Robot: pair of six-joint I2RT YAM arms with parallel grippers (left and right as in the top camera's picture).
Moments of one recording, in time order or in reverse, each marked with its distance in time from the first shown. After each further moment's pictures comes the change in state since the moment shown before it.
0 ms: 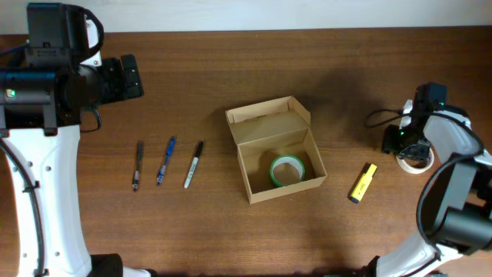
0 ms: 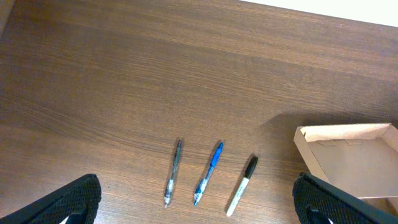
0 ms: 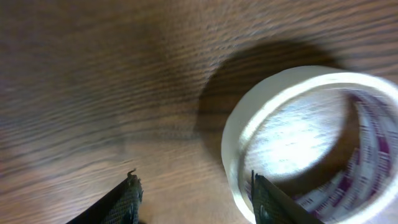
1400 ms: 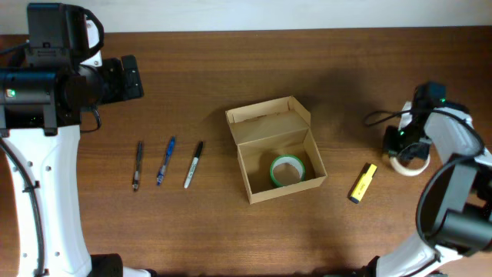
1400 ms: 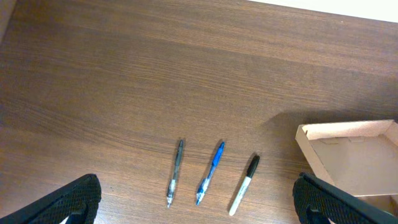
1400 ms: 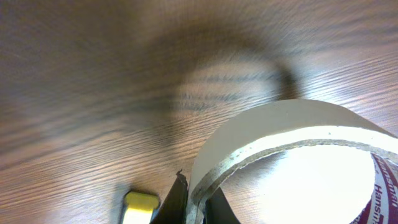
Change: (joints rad) left arm 0.000 0.000 0.000 -0.001 0.000 0.018; right arm 0.005 -0.027 0.051 -0.118 -0.021 0.026
